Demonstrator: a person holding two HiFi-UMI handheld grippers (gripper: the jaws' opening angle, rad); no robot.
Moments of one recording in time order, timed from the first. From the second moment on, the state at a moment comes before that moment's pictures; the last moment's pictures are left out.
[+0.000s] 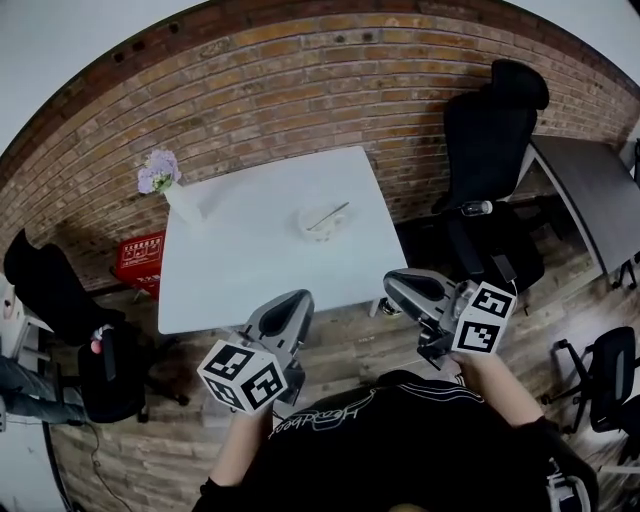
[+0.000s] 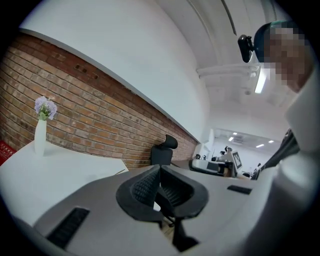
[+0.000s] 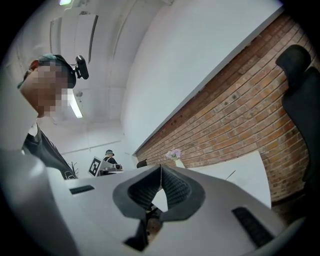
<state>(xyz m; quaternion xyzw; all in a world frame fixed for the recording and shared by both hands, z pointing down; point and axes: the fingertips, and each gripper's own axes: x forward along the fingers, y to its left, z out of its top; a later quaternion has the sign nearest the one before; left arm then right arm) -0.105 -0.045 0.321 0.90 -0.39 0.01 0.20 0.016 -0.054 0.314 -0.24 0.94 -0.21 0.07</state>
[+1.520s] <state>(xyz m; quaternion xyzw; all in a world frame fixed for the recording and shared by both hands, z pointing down) -0.136 -0.302 0.398 0.86 -0.43 0.02 0.27 -0.020 -0.339 0.395 -0.23 0.93 -0.28 0.03</state>
